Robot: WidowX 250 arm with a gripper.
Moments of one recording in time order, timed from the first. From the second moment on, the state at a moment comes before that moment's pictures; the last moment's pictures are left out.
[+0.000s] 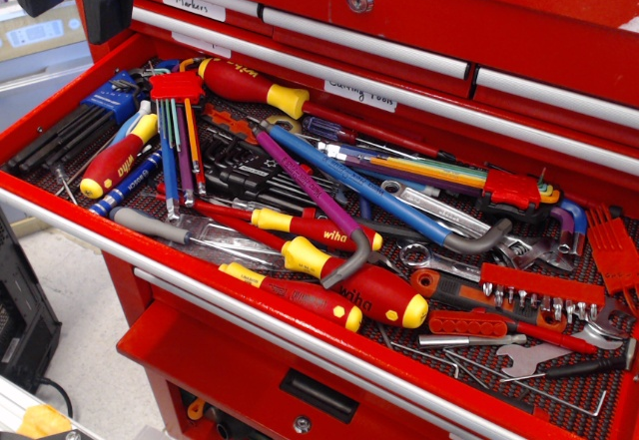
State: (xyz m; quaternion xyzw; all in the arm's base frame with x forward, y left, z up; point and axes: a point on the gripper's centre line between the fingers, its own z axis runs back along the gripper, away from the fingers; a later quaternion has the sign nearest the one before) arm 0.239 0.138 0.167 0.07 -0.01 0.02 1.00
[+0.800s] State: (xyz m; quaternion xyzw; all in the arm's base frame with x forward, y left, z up) arm 0.282 0.043 0.152 0.03 0.01 0.27 0.96
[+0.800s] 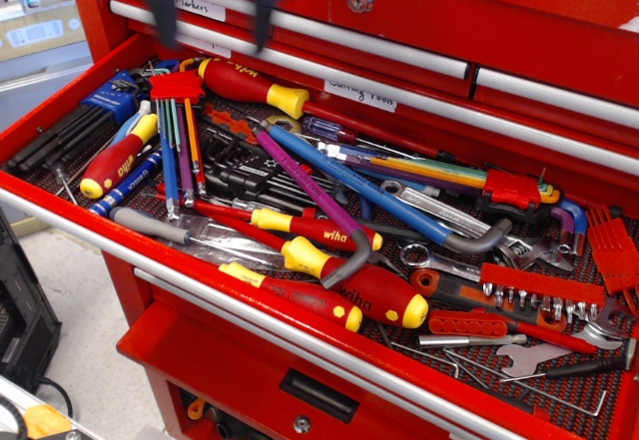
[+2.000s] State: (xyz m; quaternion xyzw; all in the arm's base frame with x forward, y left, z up) arm 0.315 -0.006 0.043 -0.03 -0.03 0.39 0.92
